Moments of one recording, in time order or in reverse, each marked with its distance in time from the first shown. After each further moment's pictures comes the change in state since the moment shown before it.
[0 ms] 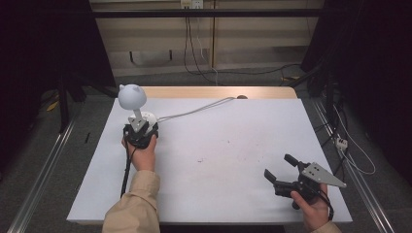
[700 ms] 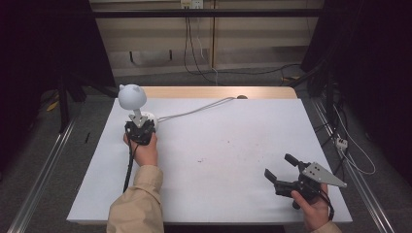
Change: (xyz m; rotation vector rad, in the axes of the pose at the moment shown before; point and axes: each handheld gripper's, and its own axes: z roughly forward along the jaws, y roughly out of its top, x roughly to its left) left arm 0.000 0.004 0.013 0.019 0.065 -0.006; right arm -0.001 0.000 0.000 0.000 -0.001 0.003
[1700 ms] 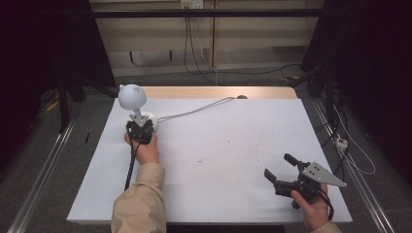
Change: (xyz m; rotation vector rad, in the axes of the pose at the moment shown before) left arm 0.002 -0.004 0.011 0.006 0.041 0.023; right arm 0.001 0.001 0.001 -0.005 0.011 0.001
